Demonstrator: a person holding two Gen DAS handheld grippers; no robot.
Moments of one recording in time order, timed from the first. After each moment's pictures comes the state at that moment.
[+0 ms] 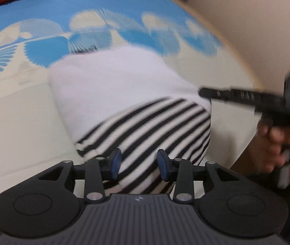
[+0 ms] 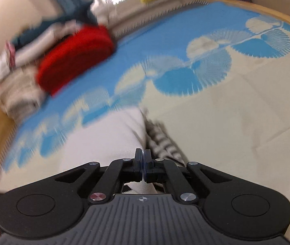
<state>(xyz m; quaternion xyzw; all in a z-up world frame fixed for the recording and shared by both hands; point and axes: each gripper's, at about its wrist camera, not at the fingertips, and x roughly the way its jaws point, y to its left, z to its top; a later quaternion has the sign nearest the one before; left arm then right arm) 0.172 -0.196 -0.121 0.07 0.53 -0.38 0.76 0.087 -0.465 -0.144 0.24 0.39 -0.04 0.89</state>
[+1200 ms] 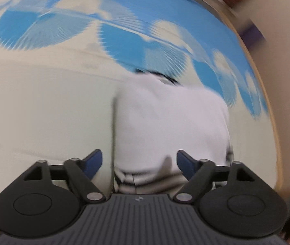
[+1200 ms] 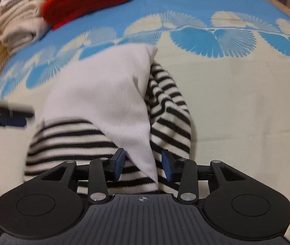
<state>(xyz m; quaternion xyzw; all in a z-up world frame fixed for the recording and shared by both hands) 0.237 -0.116 -0.135 -0.15 0.57 -0.18 0.78 0.096 -0.425 -0.170 0.14 0.48 0.01 0.87</state>
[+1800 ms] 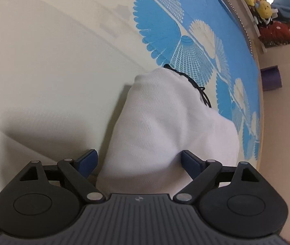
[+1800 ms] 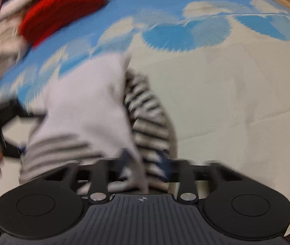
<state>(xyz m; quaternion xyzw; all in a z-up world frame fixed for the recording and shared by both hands) 0.285 -0.136 -0.204 -0.30 0.63 -0.14 0.71 0.090 -0.464 -0.164 0.23 0.44 -0.07 0.86</state>
